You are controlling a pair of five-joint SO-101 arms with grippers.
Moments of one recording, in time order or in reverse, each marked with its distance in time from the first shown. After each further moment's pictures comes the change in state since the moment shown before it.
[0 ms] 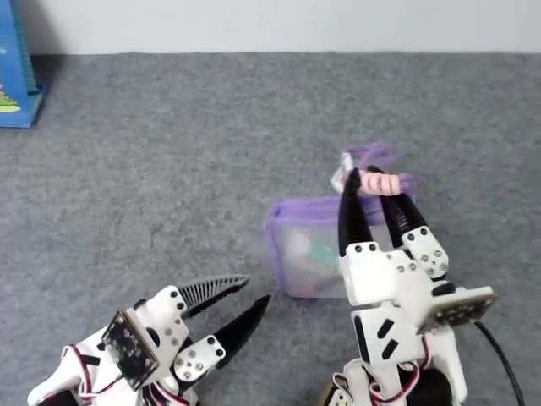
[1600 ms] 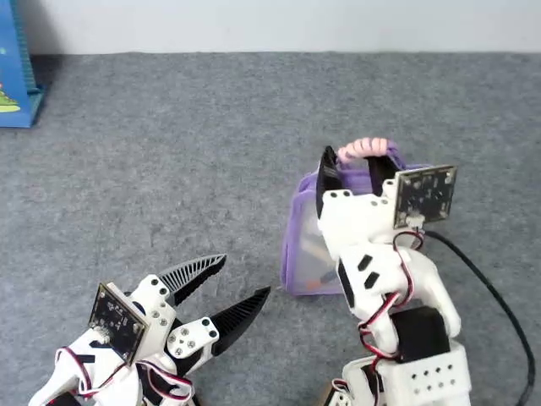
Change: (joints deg) left arm -9.9 0.0 1.0 0.0 5.3; right arm -1.1 32.7 -16.4 8.4 -6.1
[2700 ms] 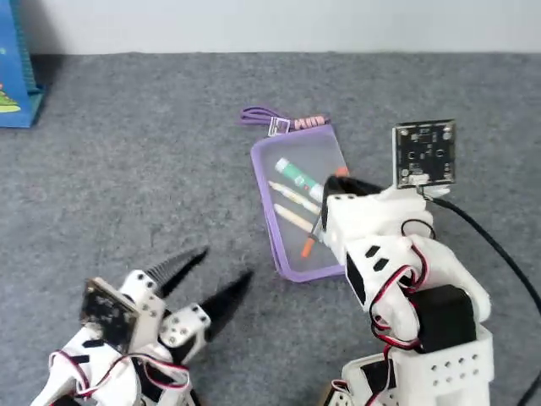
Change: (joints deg) left arm -10.3 0.0 0.1 -1.1 0.0; right arm -0.5 12.8 -25.0 35.6 -2.4
